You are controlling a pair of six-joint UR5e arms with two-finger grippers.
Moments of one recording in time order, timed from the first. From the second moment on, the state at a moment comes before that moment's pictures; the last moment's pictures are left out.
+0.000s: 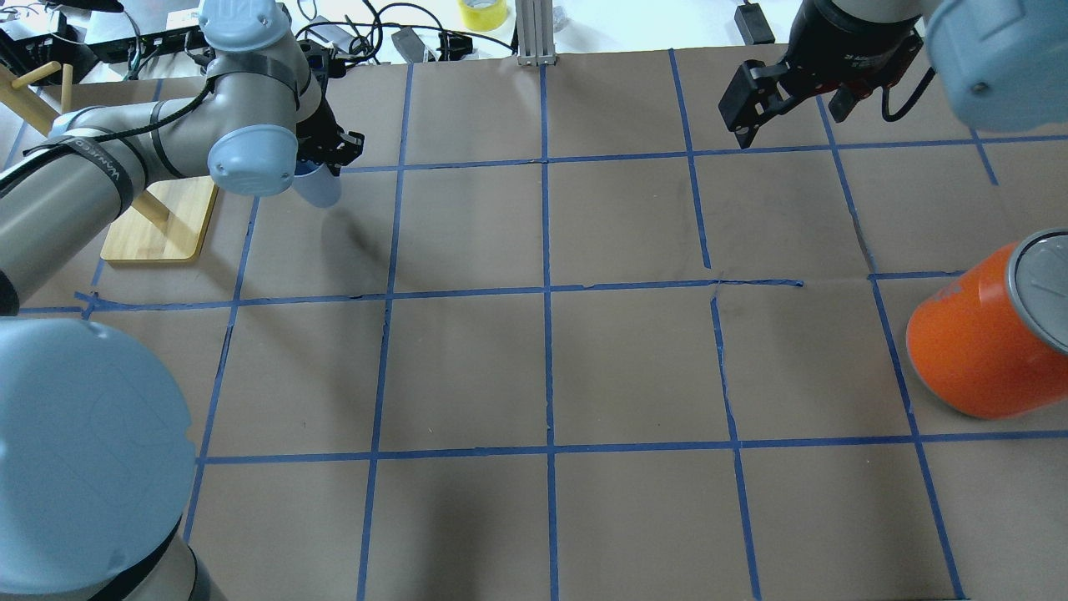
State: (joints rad) left arm -1.51 -2.10 -1.53 -0.89 1.66 0.15; right arm 1.58 -1.55 1.52 -1.70 -1.60 -0.22
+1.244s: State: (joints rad) left arm -1.51 -2.09 -1.57 -0.93 1.66 0.15; right arm 1.58 -1.54 1.52 -1.70 -1.60 -0.22
